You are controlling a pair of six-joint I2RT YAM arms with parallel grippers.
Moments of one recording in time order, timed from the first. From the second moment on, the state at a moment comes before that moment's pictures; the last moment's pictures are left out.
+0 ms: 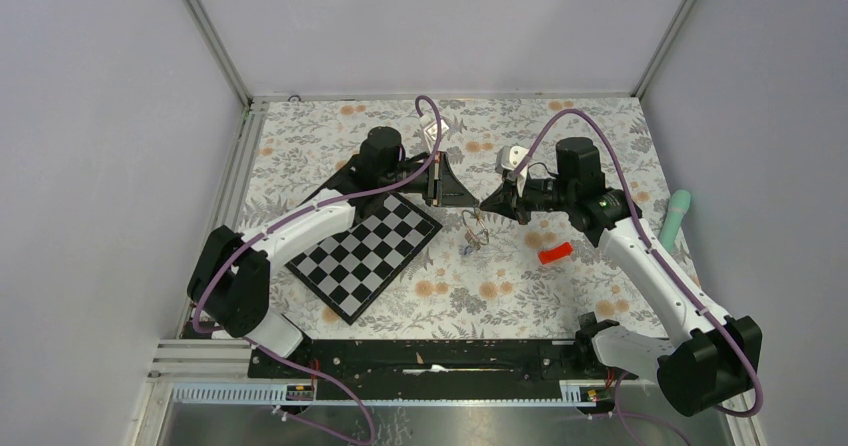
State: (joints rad) left arm -0.64 1.54 1.10 0.21 0.86 -0.73; right arm 0.36 1.14 0.97 -0.41 -0.90 -0.55
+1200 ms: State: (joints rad) left arm -0.65 1.54 1.09 0.21 0.87 -0.73; right arm 0.35 1.13 0.99 -0.48 -0.94 -0.64
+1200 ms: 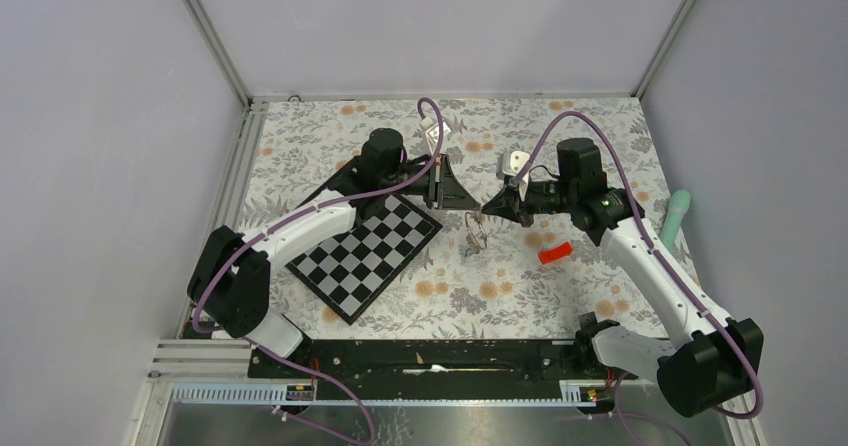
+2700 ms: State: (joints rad) left arm -0.65 1.55 1.09 0.21 0.87 -0.72; right arm 0.35 1.13 1.00 -0.46 -0.88 -0.57
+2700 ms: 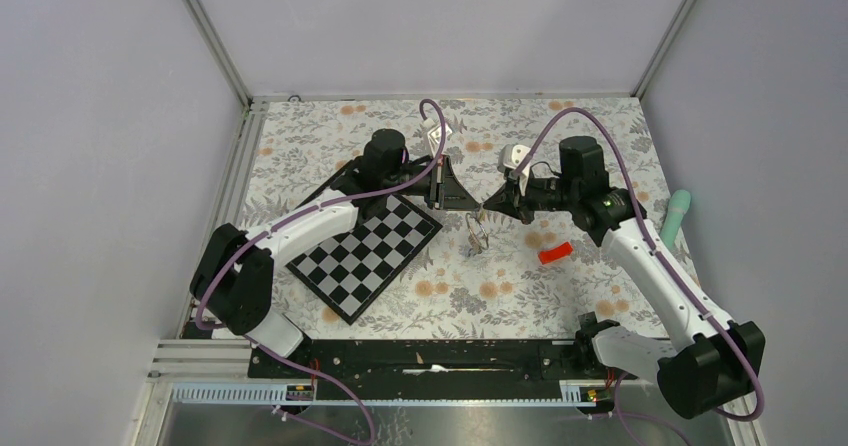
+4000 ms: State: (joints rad) left arm -0.63 1.51 1.07 0.24 0.93 -0.69; right arm 0.27 1.14 0.91 -0.36 -1.09 -0.54
